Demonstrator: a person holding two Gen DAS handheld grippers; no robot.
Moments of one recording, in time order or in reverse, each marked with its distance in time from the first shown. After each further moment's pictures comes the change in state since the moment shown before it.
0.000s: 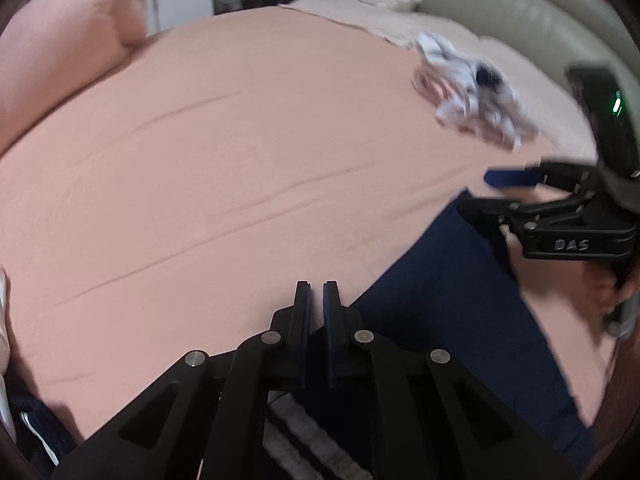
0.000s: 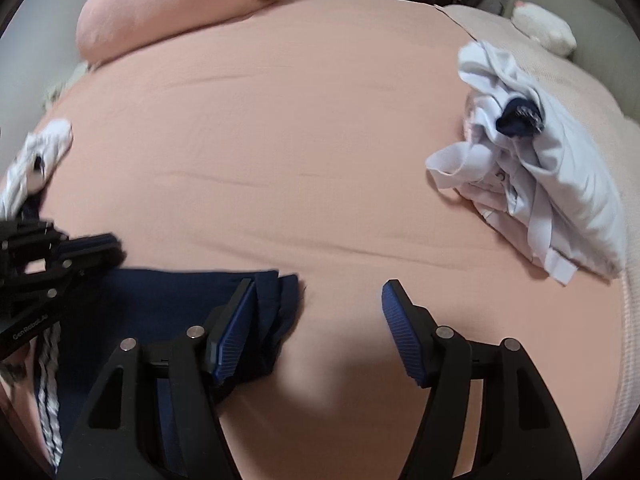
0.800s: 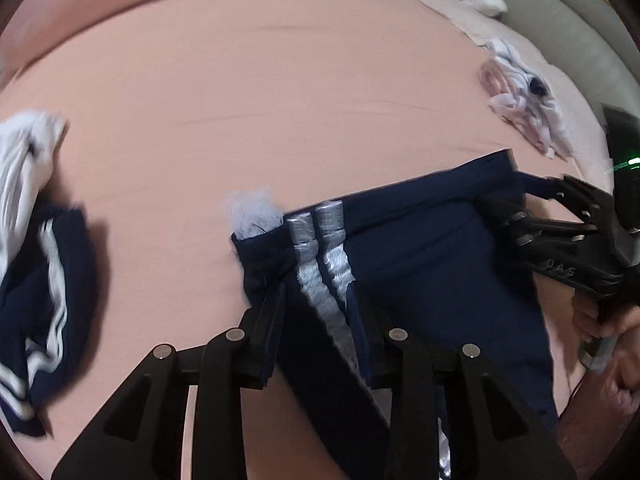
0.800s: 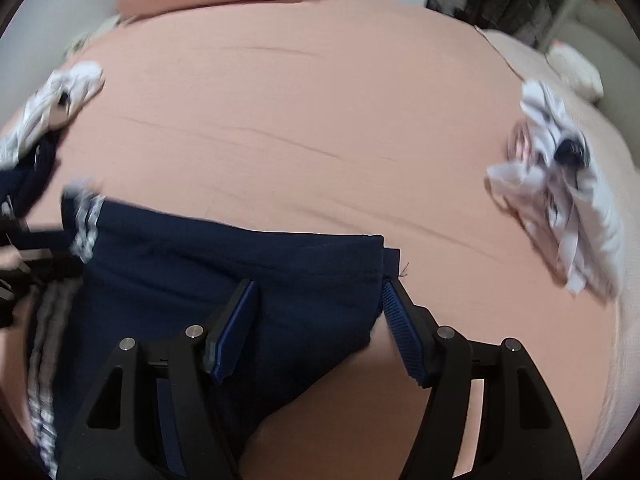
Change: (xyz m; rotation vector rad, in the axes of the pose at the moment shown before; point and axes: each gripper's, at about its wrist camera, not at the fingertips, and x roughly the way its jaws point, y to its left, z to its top) left arm -0.046 0.007 -0.053 -0.309 0.160 0.082; right arm -0.007 0.086 -0.031 -0.160 0.026 -0.020
